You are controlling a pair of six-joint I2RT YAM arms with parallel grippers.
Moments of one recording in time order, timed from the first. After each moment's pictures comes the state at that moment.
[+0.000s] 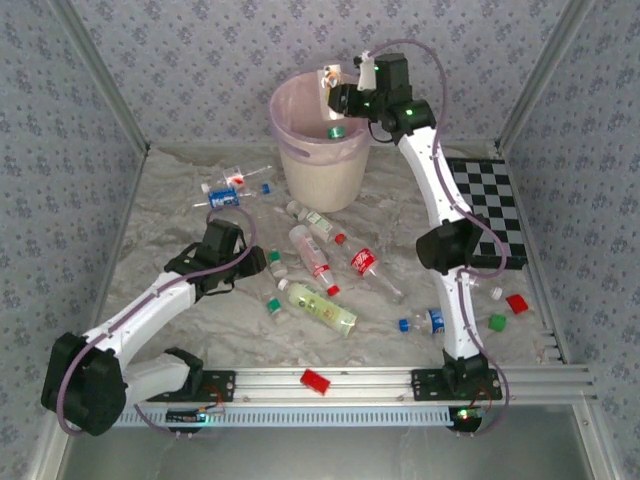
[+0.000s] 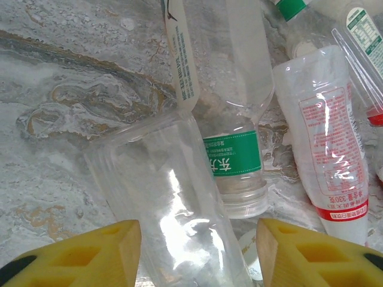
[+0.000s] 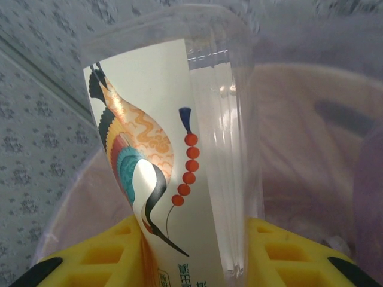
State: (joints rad) left arm -0.47 1.12 0.70 -0.48 0.00 -0.66; right arm 0.35 2.36 2.73 -0.76 -0.35 0.33
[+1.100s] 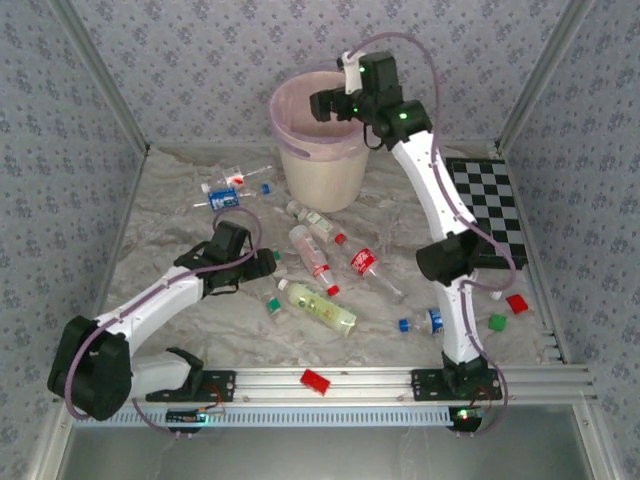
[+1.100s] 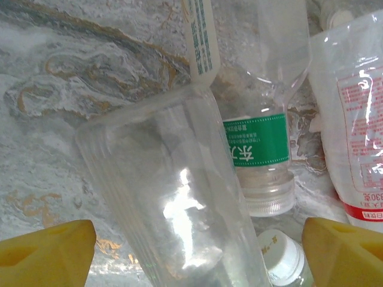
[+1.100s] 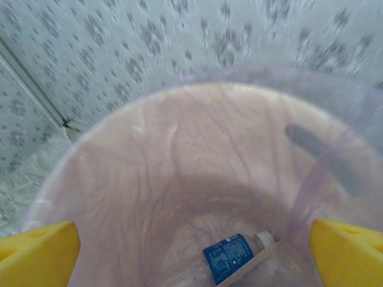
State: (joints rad) left arm -0.50 1.20 0.70 -0.48 -0.01 -0.68; right arm 0.44 2.19 2.64 -0.82 -0.07 0.07
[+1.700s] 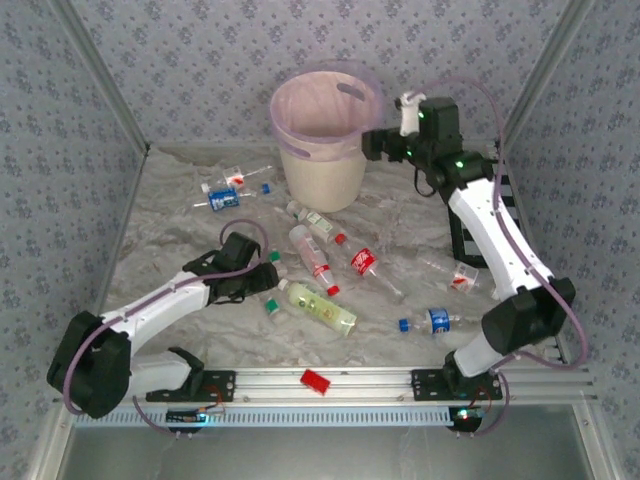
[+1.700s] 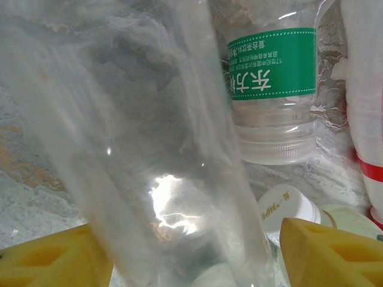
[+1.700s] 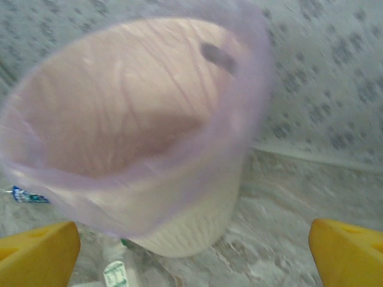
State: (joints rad) left arm -0.57 1.22 0.65 -0.49 0.01 -0.80; right arm 0.29 1.52 1.61 -0.52 -0.07 0.11
